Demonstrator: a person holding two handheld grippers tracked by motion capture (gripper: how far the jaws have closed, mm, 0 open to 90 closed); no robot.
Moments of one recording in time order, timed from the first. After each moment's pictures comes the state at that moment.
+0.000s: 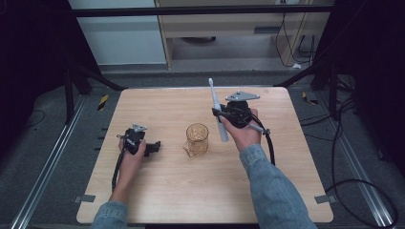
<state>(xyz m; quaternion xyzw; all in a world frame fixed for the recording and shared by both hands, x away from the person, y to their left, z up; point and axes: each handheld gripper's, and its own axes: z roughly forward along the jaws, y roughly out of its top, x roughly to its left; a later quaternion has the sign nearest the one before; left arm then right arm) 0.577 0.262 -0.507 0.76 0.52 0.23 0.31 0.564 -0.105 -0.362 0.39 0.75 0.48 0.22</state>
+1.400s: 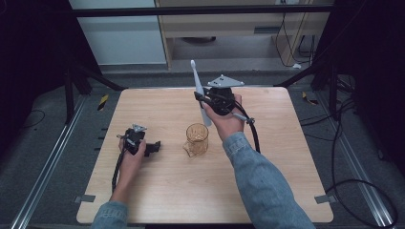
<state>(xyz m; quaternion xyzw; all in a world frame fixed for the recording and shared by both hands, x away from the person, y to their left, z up) 0.577 0.262 -0.507 0.76 0.52 0.23 0.31 0.574 -0.056 -0.317 0.35 0.73 0.53 0.25</state>
